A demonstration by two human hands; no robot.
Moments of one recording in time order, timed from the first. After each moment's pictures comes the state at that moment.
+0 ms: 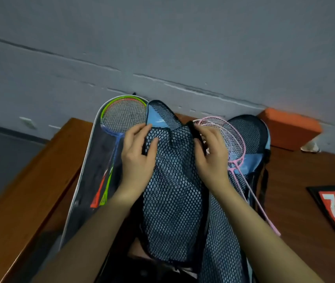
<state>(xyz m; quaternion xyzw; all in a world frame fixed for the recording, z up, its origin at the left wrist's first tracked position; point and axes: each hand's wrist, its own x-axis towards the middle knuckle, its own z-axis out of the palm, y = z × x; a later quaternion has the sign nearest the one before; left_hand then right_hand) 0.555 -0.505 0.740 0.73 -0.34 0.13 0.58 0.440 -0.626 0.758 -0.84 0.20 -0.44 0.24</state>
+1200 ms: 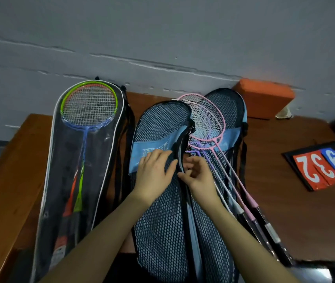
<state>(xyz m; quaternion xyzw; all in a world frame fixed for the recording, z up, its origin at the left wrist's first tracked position) 0.502 -0.556 0.669 0.78 -0.52 -0.08 0.34 0.375 -0.618 0.679 -0.65 0.42 -0.29 0.57</state>
